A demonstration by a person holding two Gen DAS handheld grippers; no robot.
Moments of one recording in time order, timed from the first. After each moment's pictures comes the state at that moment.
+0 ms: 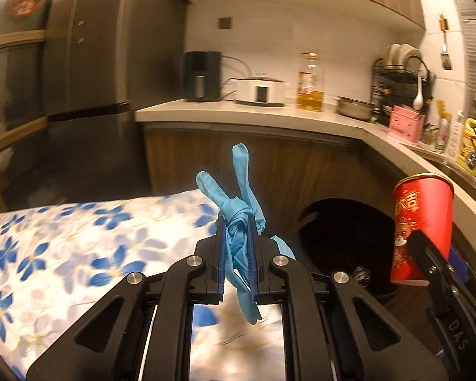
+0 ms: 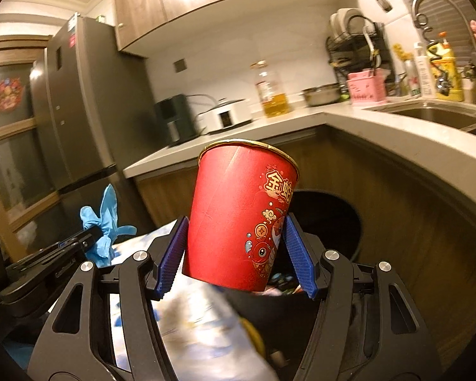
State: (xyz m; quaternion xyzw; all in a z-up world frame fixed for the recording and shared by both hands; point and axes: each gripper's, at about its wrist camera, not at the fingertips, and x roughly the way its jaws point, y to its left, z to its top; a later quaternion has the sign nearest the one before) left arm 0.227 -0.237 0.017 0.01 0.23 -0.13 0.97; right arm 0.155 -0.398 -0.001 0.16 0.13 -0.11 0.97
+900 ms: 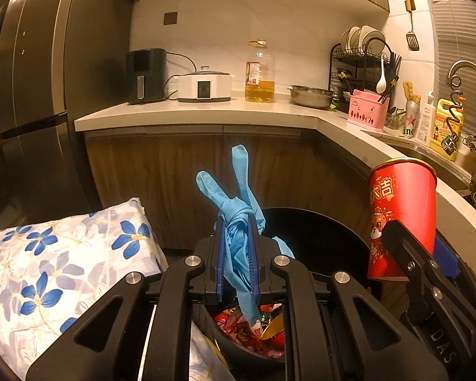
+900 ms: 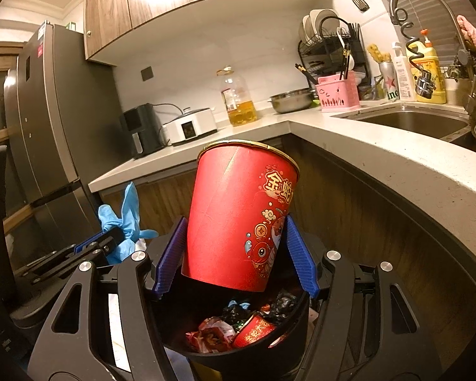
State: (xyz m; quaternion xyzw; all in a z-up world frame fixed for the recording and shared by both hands) left arm 0.266 -0.339 0.002 0.03 0.23 -0.21 0.95; right arm 0.185 -0.470 -0.008 0.17 0.13 -0.16 0.97
